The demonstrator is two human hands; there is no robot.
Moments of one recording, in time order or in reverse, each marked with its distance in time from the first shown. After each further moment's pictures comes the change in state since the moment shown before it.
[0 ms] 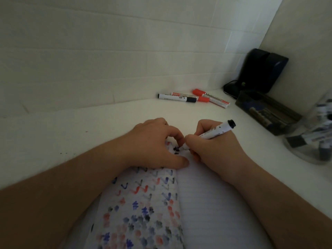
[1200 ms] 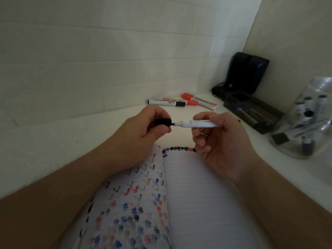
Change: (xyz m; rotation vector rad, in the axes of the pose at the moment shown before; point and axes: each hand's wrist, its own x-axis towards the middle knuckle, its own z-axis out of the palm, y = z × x) left_hand -0.004 -0.004 -0.001 -0.517 0.353 0.226; right_hand -0.004 -0.011 -0.030 0.858 -0.109 0.189
